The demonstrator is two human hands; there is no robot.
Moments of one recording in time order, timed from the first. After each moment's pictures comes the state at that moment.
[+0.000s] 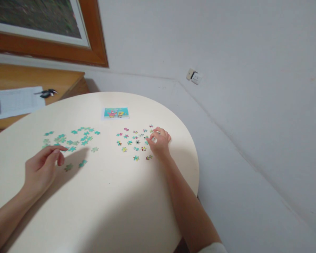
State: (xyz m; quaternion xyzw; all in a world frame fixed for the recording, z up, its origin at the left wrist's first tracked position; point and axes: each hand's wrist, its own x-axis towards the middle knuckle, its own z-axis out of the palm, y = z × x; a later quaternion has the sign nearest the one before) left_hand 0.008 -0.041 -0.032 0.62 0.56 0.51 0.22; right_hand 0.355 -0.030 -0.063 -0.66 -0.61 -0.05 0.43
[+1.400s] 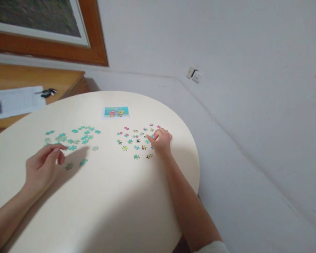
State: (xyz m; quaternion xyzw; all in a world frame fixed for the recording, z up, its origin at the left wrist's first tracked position) left_hand 0.007 -0.040 -0.035 0.61 0.56 0.51 0.24; right_hand 0.356 -0.029 -0.059 -0.65 -0.61 -0.05 0.46
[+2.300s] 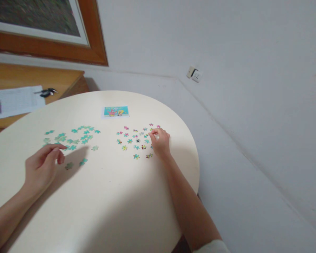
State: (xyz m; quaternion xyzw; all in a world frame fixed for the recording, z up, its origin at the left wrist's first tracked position) left_hand 0.008 -0.040 -0.032 0.61 0.56 0.51 0.23; right_hand 0.355 -0.028 -0.058 -0.64 -0.59 0.00 0.49
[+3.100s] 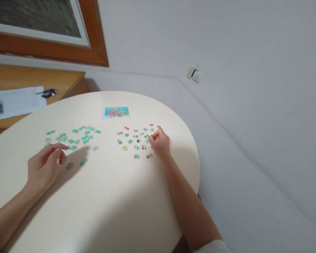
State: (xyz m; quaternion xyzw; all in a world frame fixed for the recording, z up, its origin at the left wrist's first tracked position) left_hand 0.010 -0.041 -0.030 0.62 0.56 0.50 0.22; right_hand 0.346 -0.035 -0.047 -0.66 -0.54 0.09 0.52
